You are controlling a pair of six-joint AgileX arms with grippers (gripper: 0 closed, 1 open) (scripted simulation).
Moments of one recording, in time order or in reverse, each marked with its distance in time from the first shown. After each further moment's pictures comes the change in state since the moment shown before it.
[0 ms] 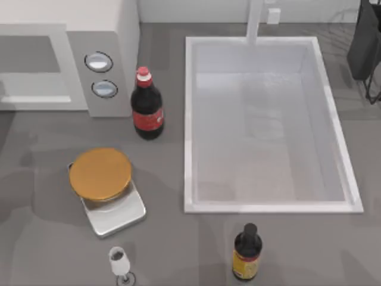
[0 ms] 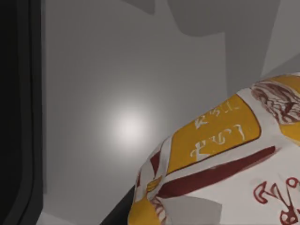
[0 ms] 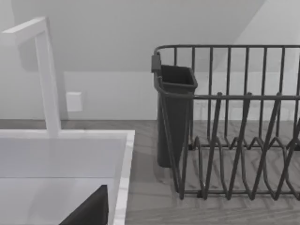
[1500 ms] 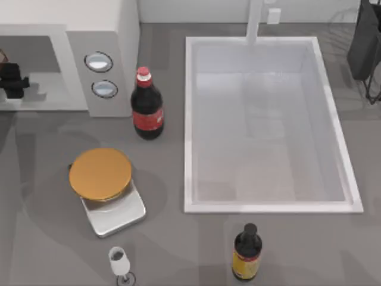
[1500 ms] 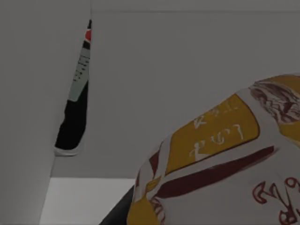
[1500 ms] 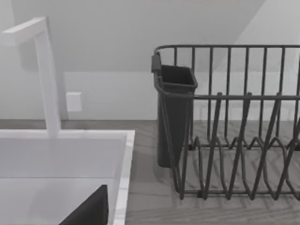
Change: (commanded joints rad) left arm -0.069 0.286 -0.381 1.786 0.180 -0.049; right arm 0.000 0.000 0.000 0.000 0.000 0.000
